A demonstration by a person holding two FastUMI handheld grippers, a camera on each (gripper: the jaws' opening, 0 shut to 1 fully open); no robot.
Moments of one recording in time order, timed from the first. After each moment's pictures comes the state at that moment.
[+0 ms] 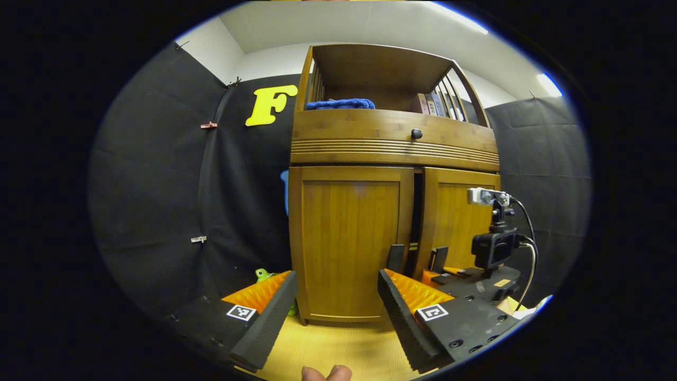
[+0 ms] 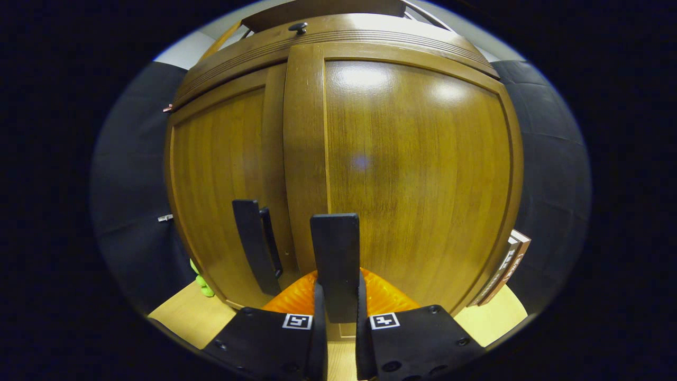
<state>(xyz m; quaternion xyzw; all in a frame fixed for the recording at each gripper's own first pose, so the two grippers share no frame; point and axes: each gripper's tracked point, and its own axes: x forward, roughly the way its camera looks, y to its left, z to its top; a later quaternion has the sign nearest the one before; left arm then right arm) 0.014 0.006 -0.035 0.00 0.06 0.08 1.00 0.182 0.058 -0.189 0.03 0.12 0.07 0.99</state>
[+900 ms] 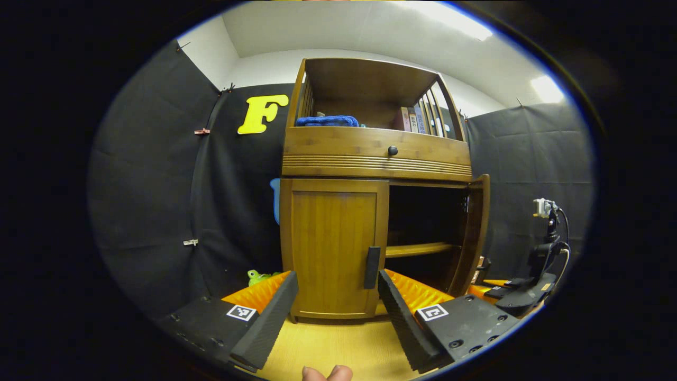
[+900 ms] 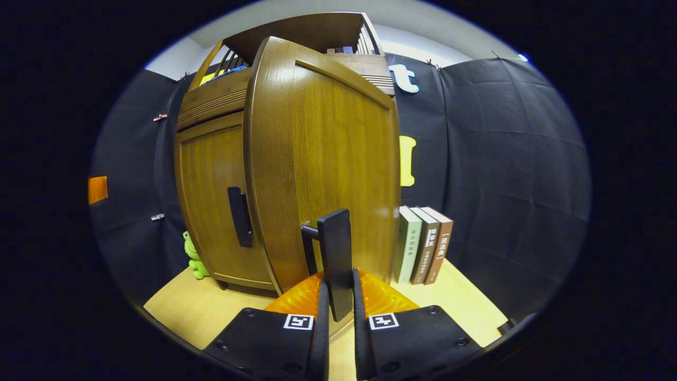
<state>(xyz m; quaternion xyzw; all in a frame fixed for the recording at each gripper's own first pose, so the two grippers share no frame) -0.036 -0.022 -0.020 -0.01 0.04 0.03 1.00 0.035 -0.078 -0.166 0.02 0.11 -0.01 0.99</state>
